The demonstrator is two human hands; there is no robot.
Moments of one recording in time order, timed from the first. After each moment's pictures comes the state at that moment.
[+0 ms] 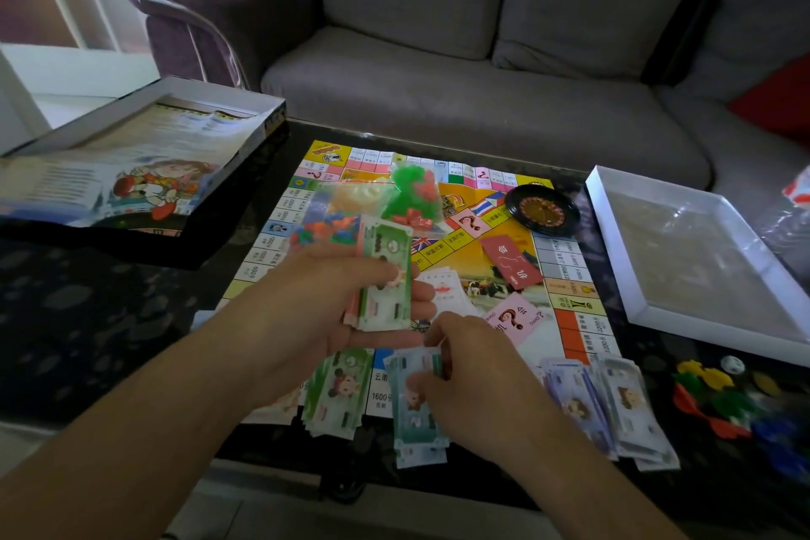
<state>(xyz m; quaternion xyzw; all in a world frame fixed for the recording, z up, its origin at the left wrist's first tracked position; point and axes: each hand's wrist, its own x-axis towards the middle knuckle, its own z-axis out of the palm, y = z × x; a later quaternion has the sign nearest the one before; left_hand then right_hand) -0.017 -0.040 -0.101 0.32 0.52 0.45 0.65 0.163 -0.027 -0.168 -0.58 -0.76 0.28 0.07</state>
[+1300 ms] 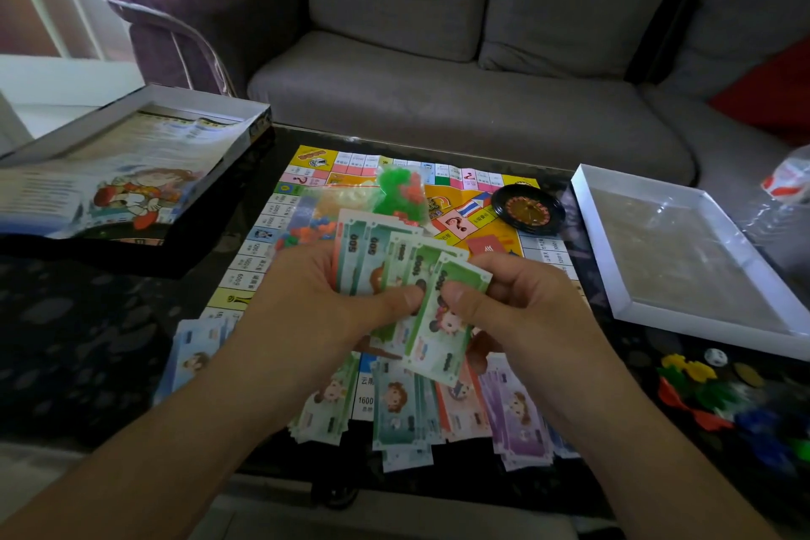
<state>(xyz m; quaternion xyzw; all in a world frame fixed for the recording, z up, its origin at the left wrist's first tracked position) -0.002 -0.052 -0.111 0.48 0.55 0.49 0.48 0.195 -0.020 -0.112 -0.46 -0.60 0.54 0.37</state>
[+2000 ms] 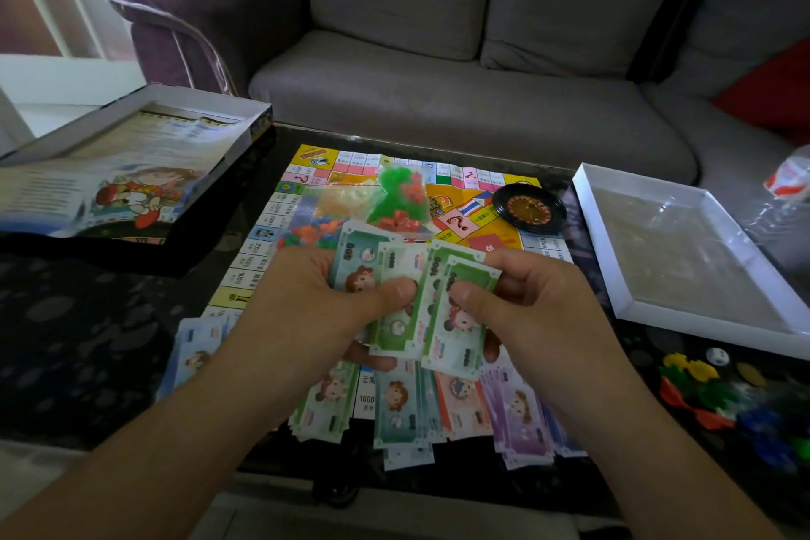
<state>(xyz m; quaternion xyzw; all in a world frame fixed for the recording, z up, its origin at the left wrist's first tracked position) -0.003 -0.052 -0.110 0.43 0.56 0.49 0.52 0.197 -0.024 -0.106 -0.52 -0.62 0.46 0.37</state>
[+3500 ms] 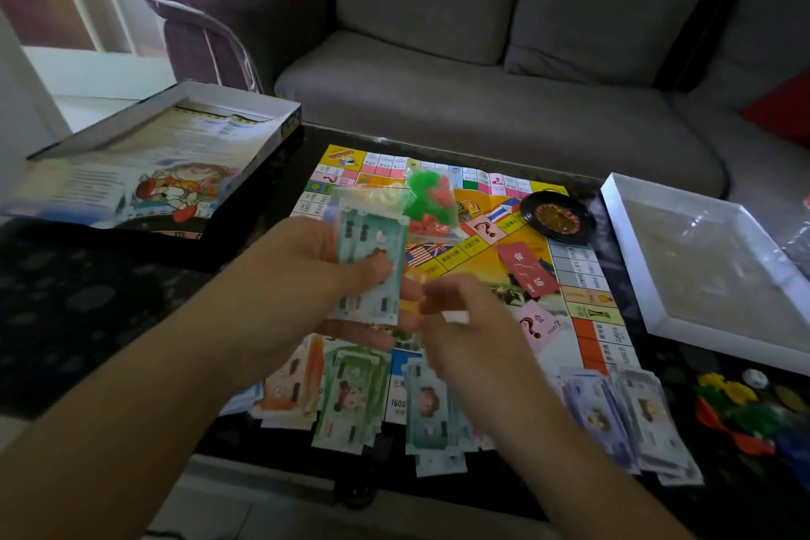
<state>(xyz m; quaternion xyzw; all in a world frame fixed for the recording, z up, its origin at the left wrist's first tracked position) -0.050 -0.046 -0.089 0.43 0.53 0.43 0.58 0.131 -0.025 -0.145 -0.57 -0.62 0.46 0.29</state>
